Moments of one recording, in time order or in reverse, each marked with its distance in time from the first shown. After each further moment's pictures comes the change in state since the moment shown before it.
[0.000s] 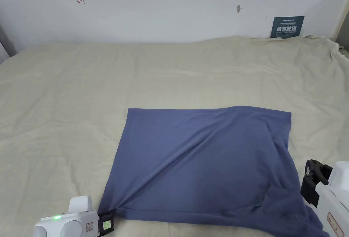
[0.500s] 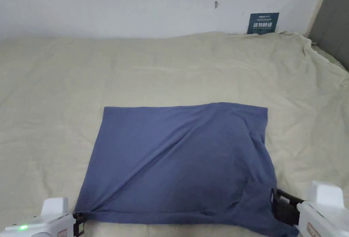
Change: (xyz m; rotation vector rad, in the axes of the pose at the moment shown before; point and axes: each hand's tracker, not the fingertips) left arm 0.010 0.008 0.016 0.070 -0.057 -0.089; right arm 0.036 -0.056 -0.030 -0.314 -0.064 -0.076
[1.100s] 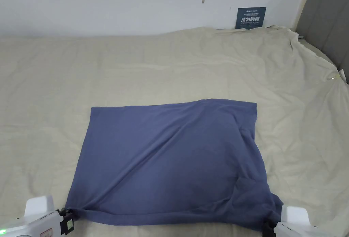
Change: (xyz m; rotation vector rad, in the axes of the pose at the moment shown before) left arm 0.002 0.012 0.006 0.041 -0.038 0.054; right arm 0.003 -0.053 -0.050 -0.233 0.016 0.012
